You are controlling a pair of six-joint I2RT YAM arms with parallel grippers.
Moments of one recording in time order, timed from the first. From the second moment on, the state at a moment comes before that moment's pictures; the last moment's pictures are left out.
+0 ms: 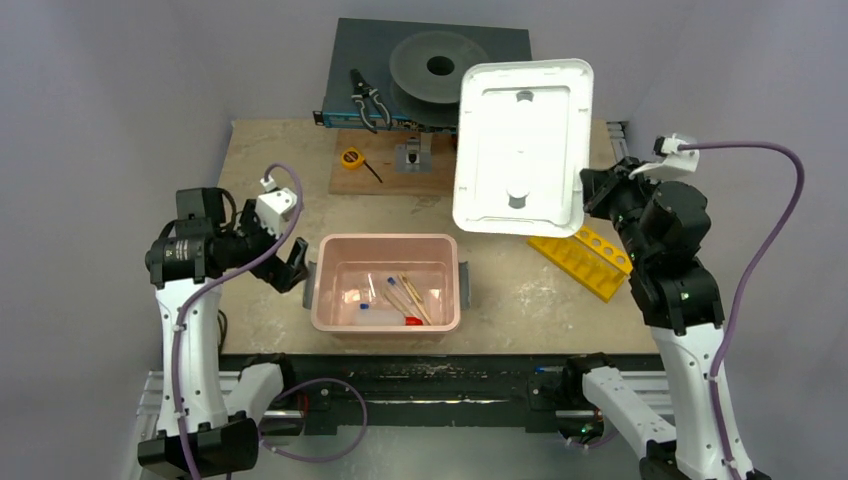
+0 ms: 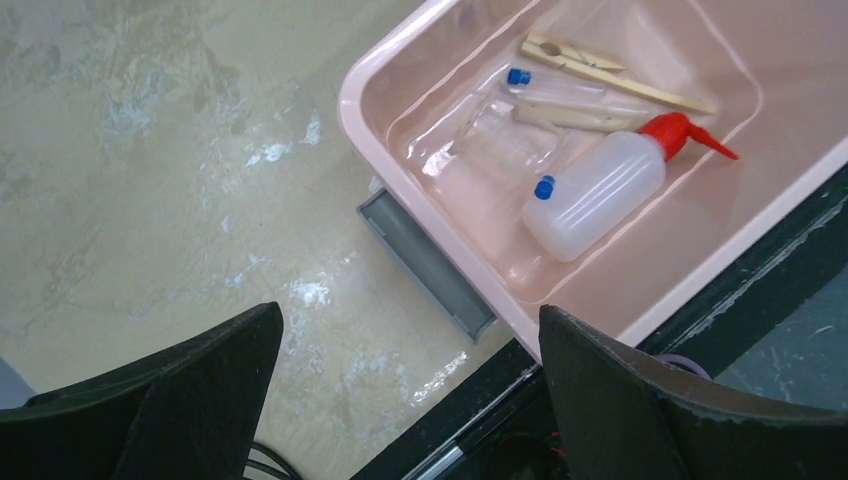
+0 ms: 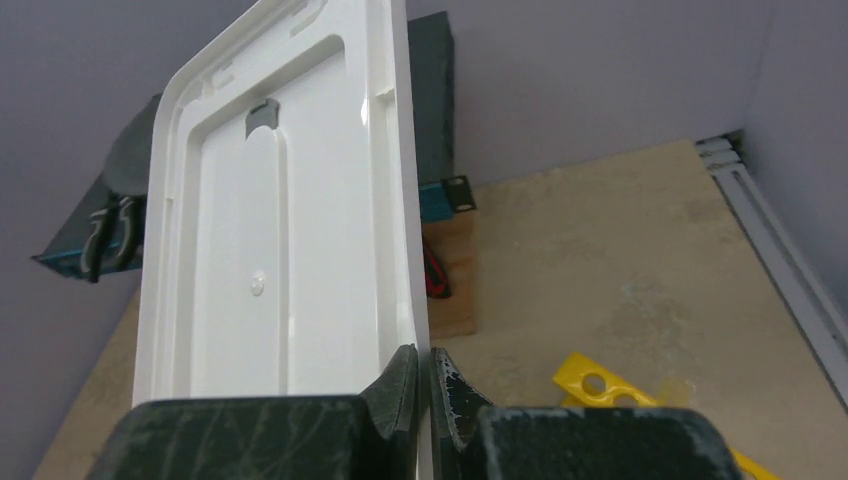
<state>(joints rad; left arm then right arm) 0.18 0.95 1.19 -1.23 0.57 0.67 0.17 0.80 1.25 -0.58 0.19 0.39</state>
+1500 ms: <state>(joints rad) 0.17 1.19 1.74 -1.10 1.21 0.07 0.51 1.04 1.24 -0.25 -0.58 -0.03</state>
